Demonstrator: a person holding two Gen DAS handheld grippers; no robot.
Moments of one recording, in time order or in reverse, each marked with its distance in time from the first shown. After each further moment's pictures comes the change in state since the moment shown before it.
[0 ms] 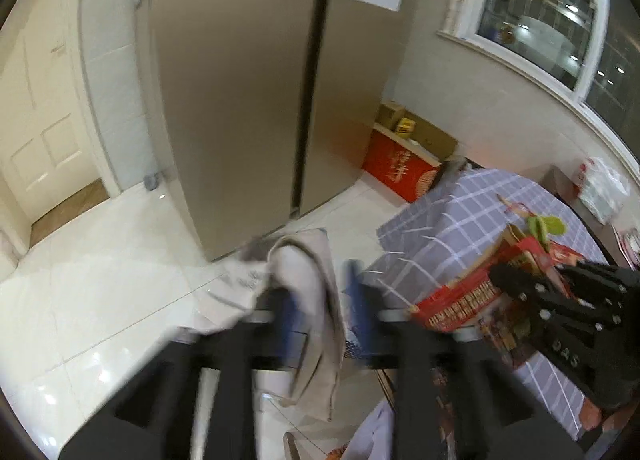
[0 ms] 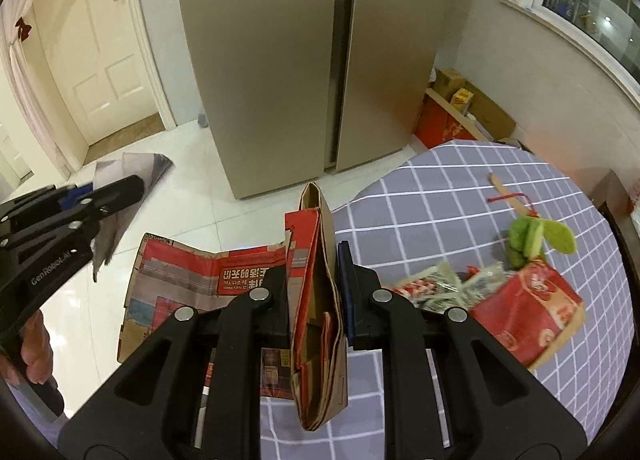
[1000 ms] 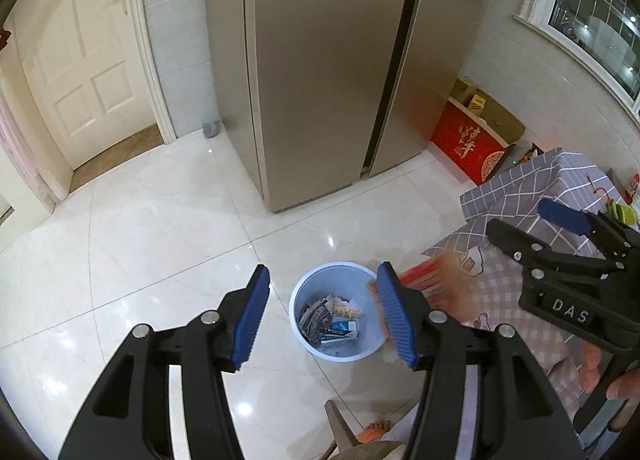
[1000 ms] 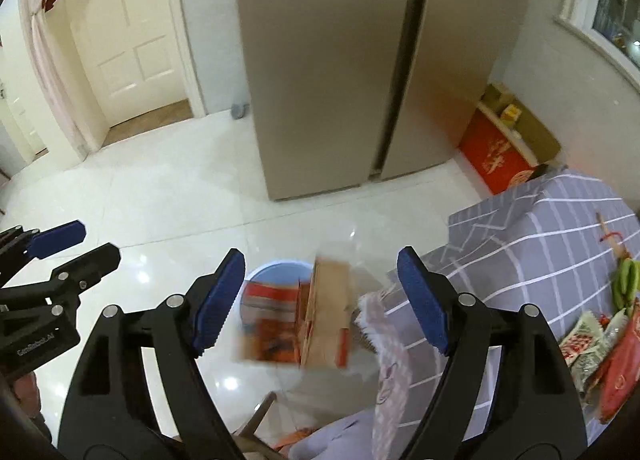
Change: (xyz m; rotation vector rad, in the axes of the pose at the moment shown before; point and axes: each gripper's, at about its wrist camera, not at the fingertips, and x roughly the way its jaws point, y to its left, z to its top) left arm 0.015 0.109 -0.047 -0.103 0.129 0.160; right arm 0.078 0.089 0.014 -0.094 0.000 0.090
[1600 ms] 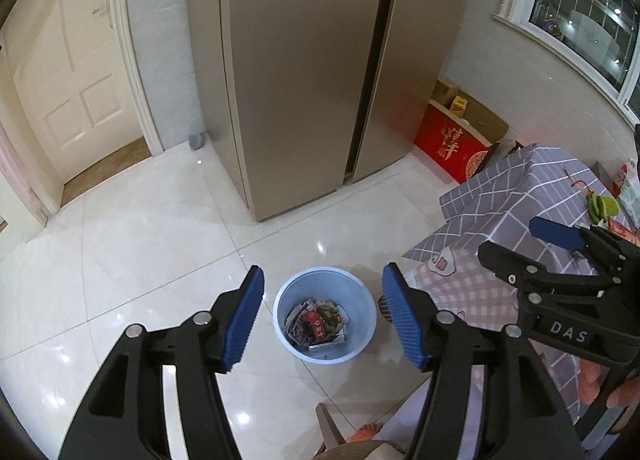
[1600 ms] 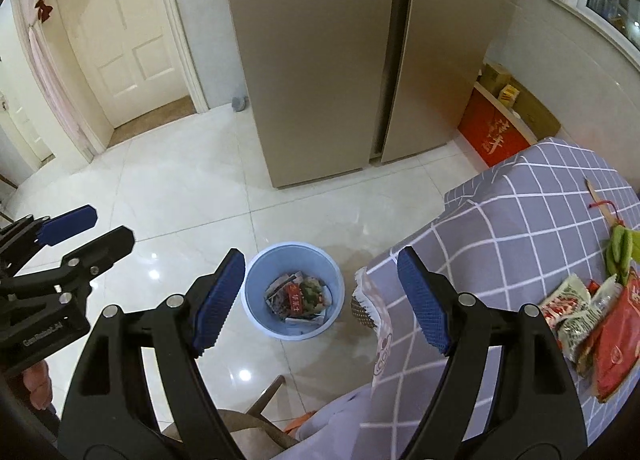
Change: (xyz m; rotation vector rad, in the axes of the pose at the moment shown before) left arm -0.020 -0.034 -0.001 0.042 -0.036 -0.038; right arm -0.026 -0.020 -0.017 0.047 0.027 0.026
